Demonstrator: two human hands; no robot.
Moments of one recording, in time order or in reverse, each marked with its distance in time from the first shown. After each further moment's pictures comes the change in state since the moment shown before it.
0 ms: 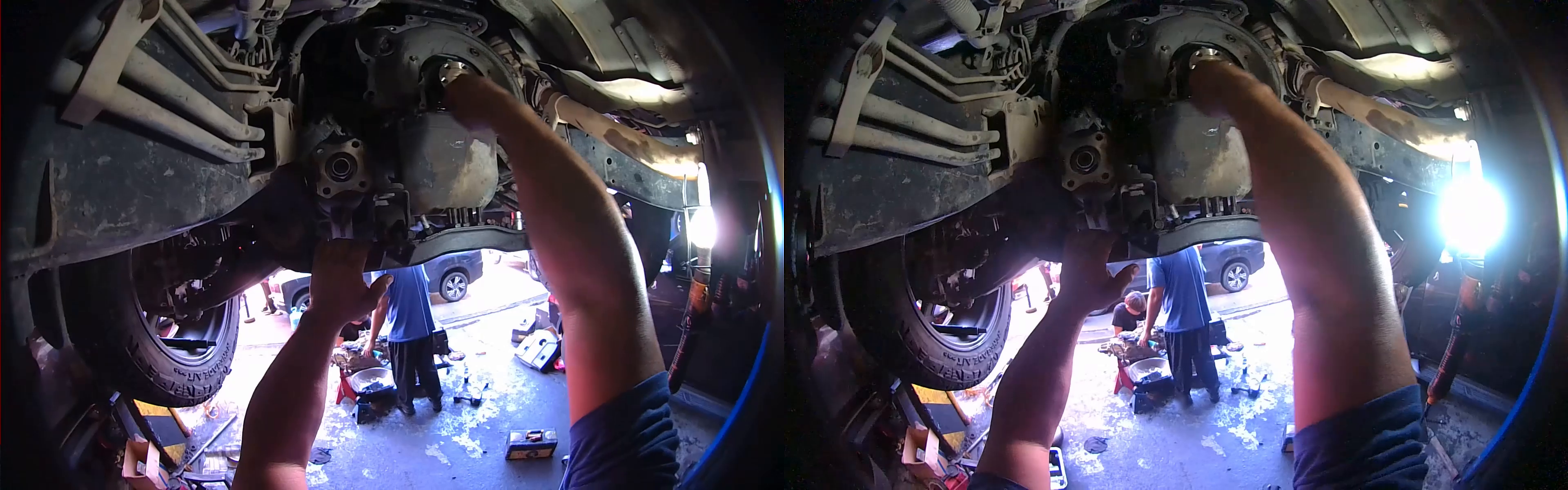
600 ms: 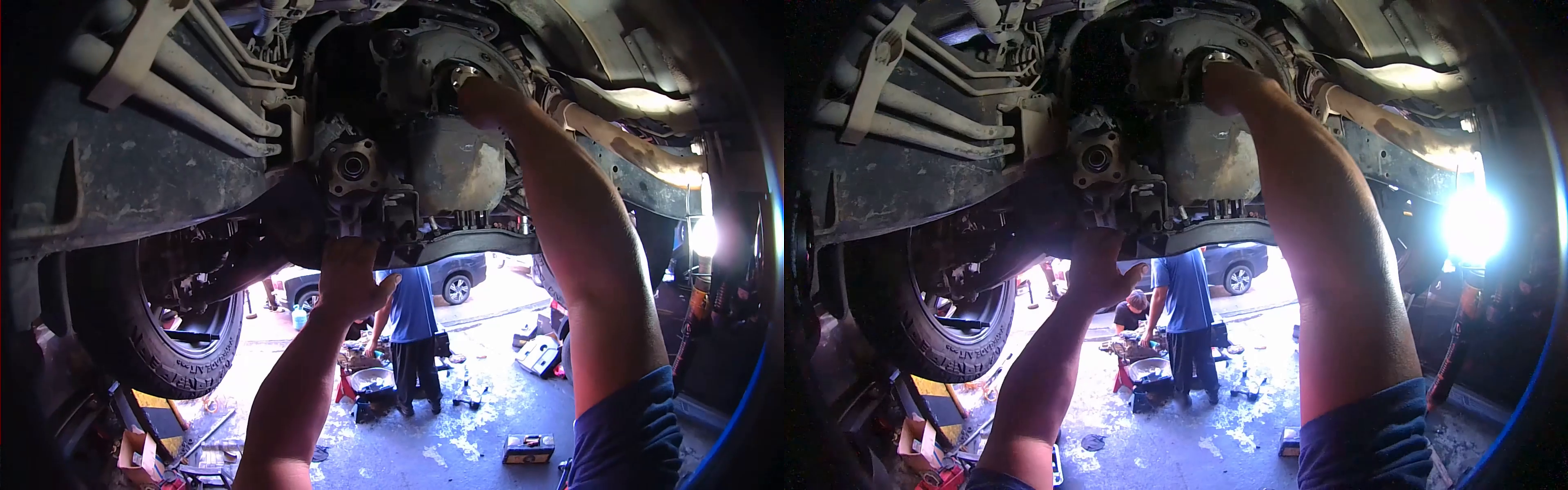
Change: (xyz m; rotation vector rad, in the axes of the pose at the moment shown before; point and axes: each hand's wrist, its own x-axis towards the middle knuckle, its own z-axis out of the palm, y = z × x) left_hand 0.000 0.001 0.002 0.000 0.001 -0.023; right_hand -0.003 -0.003 -0.018 -0.210 0.007 -0.205
